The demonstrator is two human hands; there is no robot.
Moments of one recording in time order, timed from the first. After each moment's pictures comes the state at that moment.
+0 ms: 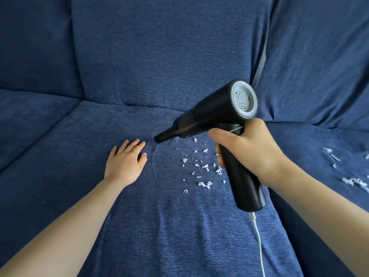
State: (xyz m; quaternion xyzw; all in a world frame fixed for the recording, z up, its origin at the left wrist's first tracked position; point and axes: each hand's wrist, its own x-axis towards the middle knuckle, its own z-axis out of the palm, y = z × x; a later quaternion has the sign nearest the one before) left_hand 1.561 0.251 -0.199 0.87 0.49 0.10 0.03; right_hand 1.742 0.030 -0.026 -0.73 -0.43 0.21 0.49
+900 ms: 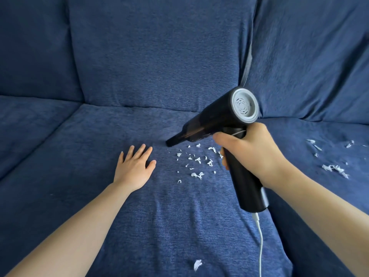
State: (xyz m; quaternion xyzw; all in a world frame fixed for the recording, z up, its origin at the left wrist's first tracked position) left_hand 1.569 0.201 -0.191 0.88 0.47 0.04 0.06; right_hand 1.740 -0.016 -0.019 -0.77 -0.40 0.17 0.47
